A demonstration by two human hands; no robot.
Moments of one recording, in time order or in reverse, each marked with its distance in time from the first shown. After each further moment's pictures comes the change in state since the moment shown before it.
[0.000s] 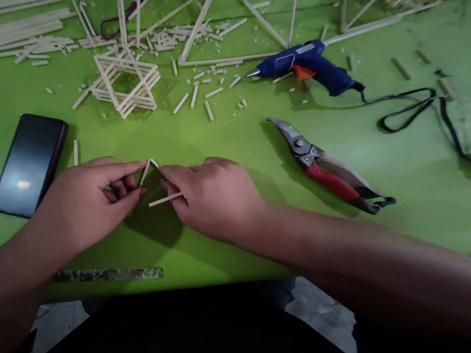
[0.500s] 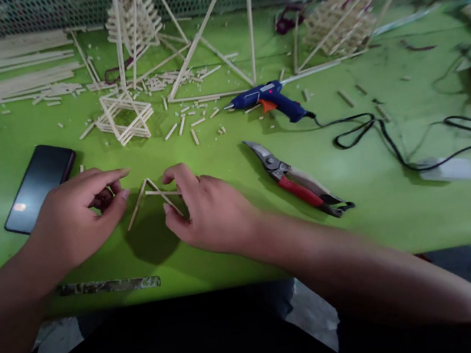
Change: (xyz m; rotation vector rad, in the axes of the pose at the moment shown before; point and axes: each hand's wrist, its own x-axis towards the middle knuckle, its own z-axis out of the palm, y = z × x) left_hand -0.008 -0.008 -0.011 0.046 0.217 0.142; right_hand -0.010 0.007 -0.015 0.292 -0.011 0.004
